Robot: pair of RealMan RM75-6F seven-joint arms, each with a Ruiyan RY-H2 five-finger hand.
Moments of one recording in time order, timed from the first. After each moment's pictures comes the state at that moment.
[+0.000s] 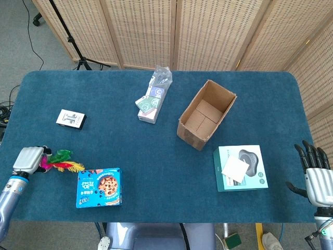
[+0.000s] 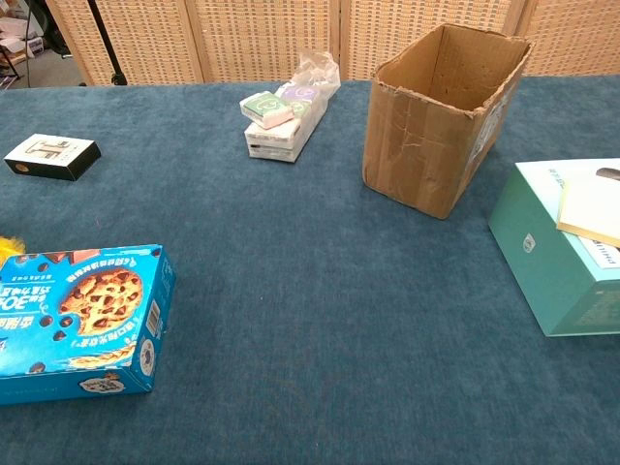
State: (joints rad) left arm -0.38 -1.44 -0.02 -0.91 1.42 0.98 -0.27; right arm 0.08 -1.12 0.10 -1.59 -1.47 1.50 0.00
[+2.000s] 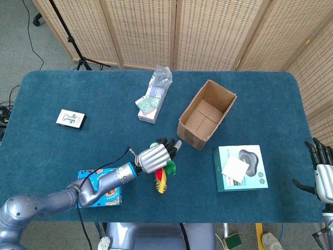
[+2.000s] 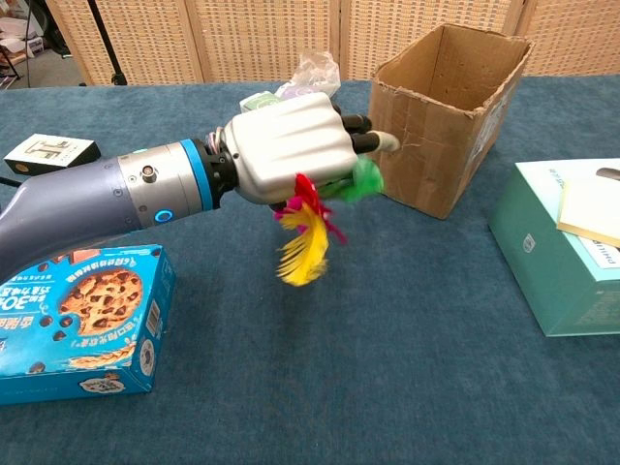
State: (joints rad) left arm -0.98 -1.81 -0.08 -1.03 1.83 1.03 0.53; right arm 0.09 -1.07 0.13 -1.60 -1.40 1.45 0.08
